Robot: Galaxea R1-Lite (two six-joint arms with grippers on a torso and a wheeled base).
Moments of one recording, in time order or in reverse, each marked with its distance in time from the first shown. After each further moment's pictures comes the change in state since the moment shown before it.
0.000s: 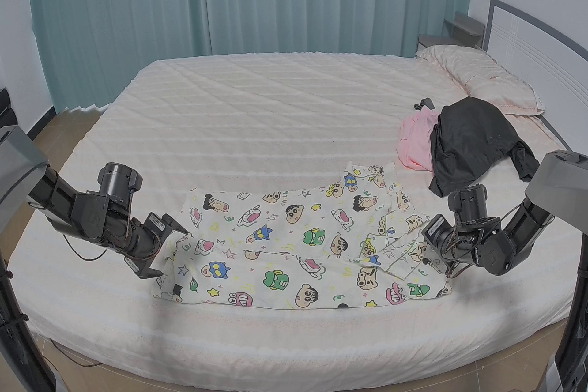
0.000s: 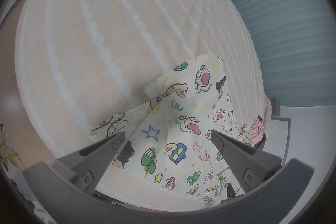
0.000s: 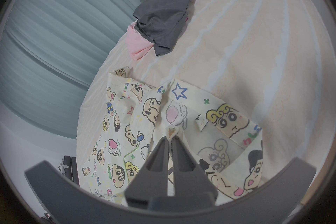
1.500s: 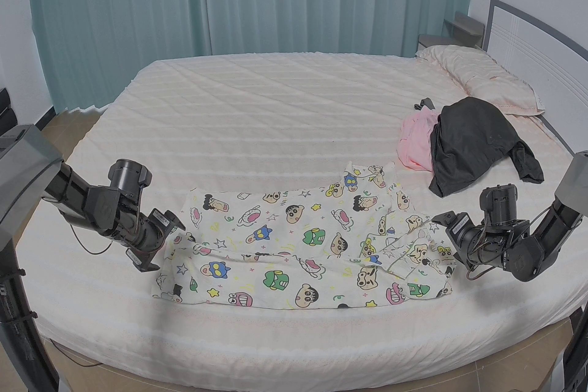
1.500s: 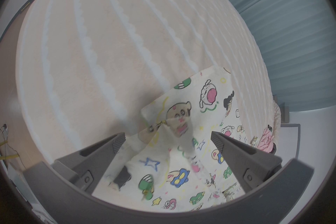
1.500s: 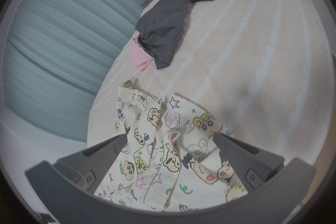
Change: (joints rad) left arm -0.006 0.086 -0.120 0.053 0.119 0.004; right arm -0.074 -0.139 0.177 -0.098 0.083 0.005
